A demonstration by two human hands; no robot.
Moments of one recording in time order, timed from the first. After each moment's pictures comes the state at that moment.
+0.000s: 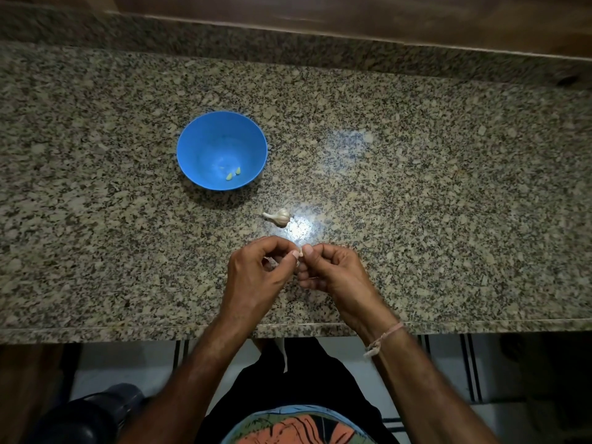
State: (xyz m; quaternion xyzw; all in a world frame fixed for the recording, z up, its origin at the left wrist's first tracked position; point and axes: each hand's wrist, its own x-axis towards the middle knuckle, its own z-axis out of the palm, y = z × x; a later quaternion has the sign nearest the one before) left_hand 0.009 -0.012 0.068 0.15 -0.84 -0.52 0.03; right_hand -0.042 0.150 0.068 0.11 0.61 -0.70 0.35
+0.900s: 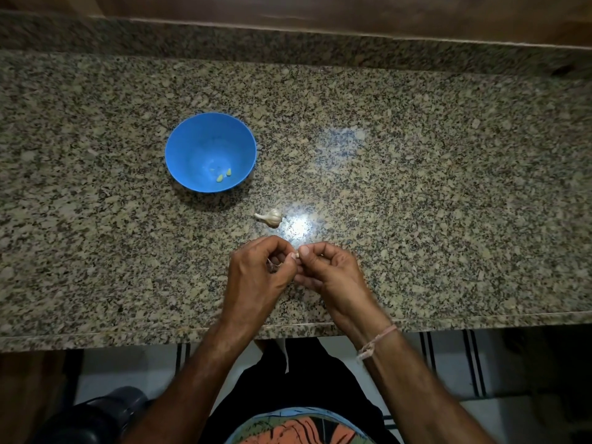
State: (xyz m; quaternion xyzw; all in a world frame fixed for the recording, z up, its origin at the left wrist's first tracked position) left_hand 0.003 0.003 0.068 0.12 -0.88 -0.45 0.04; right_hand -0.039 0.153 0.066 0.20 0.54 -0.75 0.33
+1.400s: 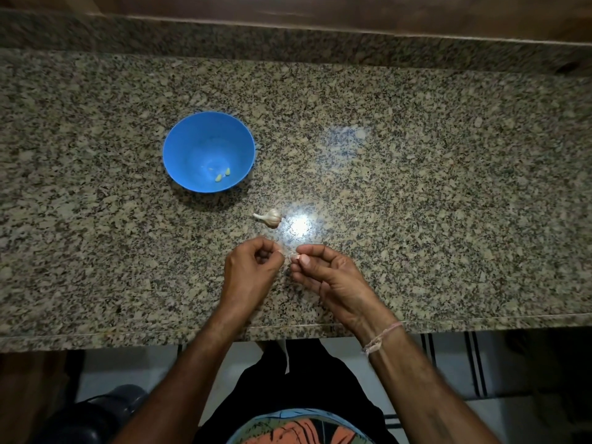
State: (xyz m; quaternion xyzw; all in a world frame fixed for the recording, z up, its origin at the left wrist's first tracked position) left_hand -0.007 -0.004 0.047 0.27 -0.81 -0.52 -0.06; right_hand -0.048 0.165 0.046 0.21 0.46 -0.77 0.39
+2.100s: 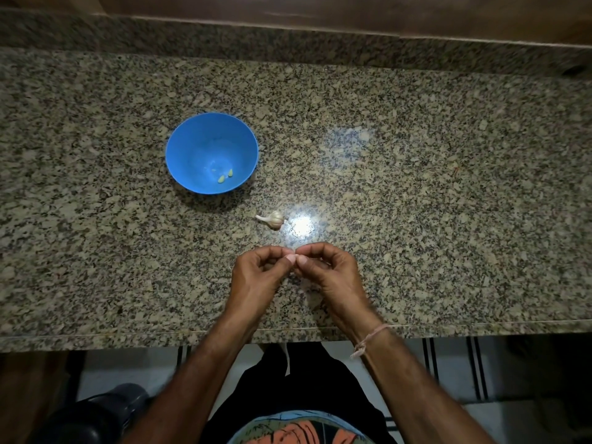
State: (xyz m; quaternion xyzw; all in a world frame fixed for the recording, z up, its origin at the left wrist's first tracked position) left_hand -0.001 0.005 0.049 0.29 -0.65 -0.69 -0.08; right_hand -0.042 0.154 0.042 0.13 0.58 -0.75 0.29
